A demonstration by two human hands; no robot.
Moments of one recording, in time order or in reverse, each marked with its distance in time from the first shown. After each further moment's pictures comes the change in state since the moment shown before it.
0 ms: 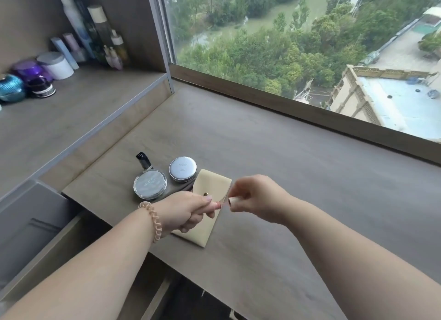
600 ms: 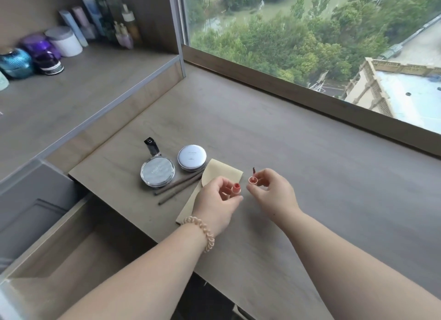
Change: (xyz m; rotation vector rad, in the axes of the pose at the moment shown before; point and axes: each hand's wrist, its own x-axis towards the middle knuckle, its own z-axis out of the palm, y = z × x) left_hand 0.042 -0.019 0.058 0.046 0.650 0.221; right_hand 0.022 0.037 0.037 0.085 0.455 0.201
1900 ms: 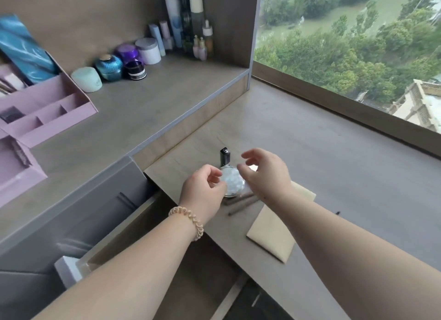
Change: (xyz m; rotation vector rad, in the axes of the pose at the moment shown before) left_hand 0.022 -0.034 -0.166 0.156 0.273 -0.016; right_hand 0.023 -0.151 0.106 -0.082 -0.054 -0.291
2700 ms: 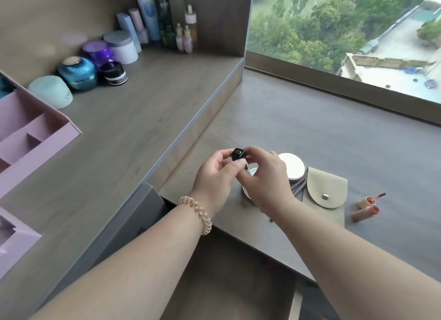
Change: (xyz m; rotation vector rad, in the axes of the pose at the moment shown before) left_hand 0.077 -0.028 -0.060 -0.536 -0.433 0.000; right_hand 0.009 -0.067 0.088 0.005 0.281 0.028
